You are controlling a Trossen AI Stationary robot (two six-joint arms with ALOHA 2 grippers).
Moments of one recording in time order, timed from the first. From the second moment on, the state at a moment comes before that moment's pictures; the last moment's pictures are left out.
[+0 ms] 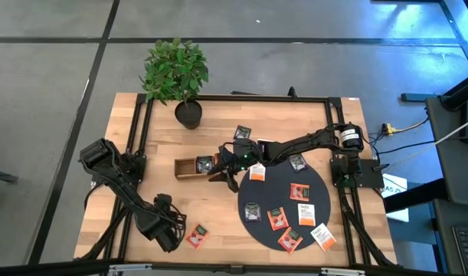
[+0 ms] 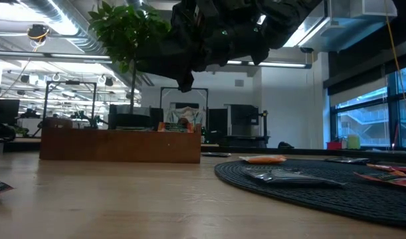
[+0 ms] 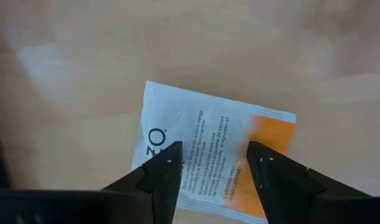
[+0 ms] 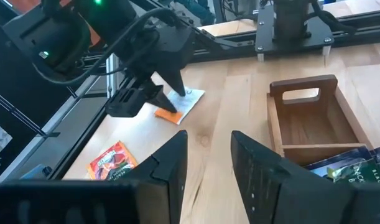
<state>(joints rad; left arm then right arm) -0.86 1.80 1.04 -0.94 -0.10 -2.30 0.02 1.98 1.22 0.42 -0.35 0.17</state>
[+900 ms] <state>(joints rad) -0.60 1.86 1.05 -0.57 -0.37 -0.72 0.02 1.98 1.22 0.31 -0.53 0.26</state>
